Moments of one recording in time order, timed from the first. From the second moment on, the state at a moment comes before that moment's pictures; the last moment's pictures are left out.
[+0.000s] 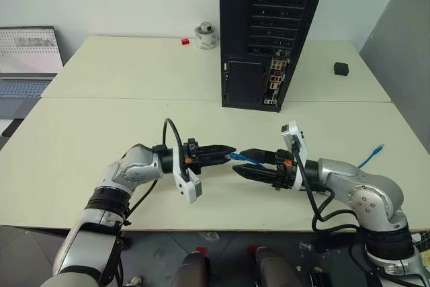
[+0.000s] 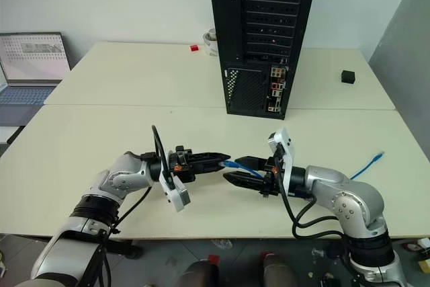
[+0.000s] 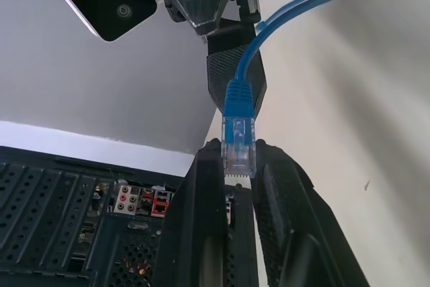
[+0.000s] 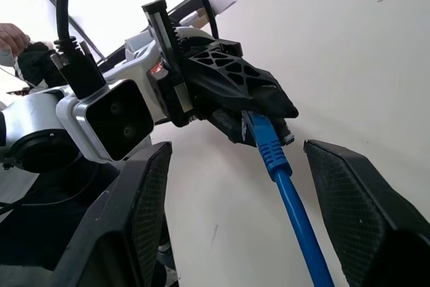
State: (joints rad) left arm -0.60 0.54 -0.15 0.56 0.49 -1.36 -0.50; right arm -0.35 -0.42 0.02 -0.42 0.84 0.99 0.69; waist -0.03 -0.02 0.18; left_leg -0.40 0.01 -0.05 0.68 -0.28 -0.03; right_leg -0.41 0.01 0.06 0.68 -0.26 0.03
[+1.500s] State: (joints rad) left arm -0.59 0.62 -0.27 0.53 0.52 -1.23 -0.34; right arm -0.41 -0.44 0.05 -0.32 0.81 0.95 0.72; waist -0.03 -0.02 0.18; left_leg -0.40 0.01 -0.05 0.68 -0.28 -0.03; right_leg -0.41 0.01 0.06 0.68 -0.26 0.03
